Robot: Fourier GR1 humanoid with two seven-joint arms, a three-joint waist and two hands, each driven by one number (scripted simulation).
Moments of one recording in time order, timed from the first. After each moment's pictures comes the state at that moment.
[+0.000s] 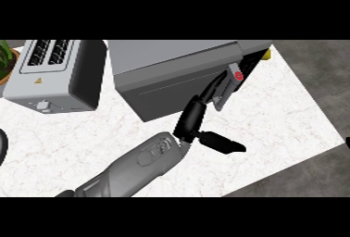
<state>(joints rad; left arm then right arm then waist) -0.83 0.00 -0.87 -0.92 0.58 0.59 -0.46 0.34 -0.32 -0.15 -2.06 -0.54 0.46 -0.36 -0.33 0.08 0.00</state>
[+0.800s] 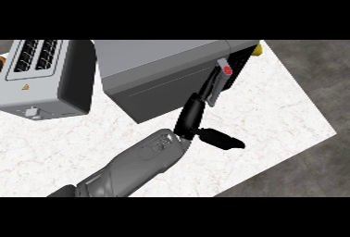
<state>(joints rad) -0.88 0.01 -0.91 -0.86 0.69 0.63 -0.55 0.27 -0.39 -0.18 -2.05 -0.63 0.47 -0.30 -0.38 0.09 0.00</state>
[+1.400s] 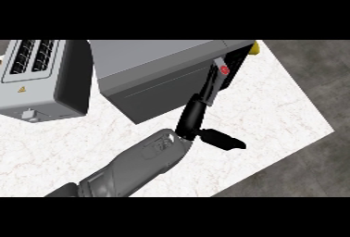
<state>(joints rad) -0.90 0.00 -0.95 -0.83 0.76 0.65 -0.61 0.24 -0.43 -0.20 -2.04 -0.69 0.47 -0.26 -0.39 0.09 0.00</state>
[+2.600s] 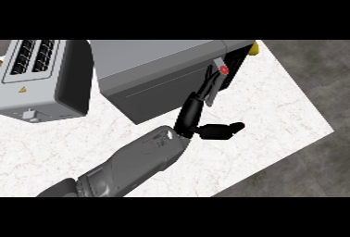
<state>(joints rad) -0.94 0.02 -1.01 -0.79 0.89 0.64 -0.68 0.19 -0.49 -0.22 -2.04 -0.80 0.48 -0.21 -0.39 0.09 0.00</state>
